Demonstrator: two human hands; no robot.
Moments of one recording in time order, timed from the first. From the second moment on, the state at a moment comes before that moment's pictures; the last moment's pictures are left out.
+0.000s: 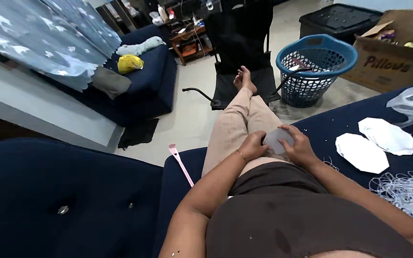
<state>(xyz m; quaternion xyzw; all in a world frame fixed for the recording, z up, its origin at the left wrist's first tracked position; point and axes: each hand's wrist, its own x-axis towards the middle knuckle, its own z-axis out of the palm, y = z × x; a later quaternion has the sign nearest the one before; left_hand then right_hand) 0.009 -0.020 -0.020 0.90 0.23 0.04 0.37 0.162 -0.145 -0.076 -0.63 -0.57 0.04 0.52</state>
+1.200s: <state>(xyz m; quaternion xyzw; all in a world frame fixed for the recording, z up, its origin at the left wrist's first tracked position) 0.008 -0.016 -0.020 0.84 0.26 0.15 0.45 0.156 -0.146 -0.063 -0.59 -0.47 0.30 0.58</state>
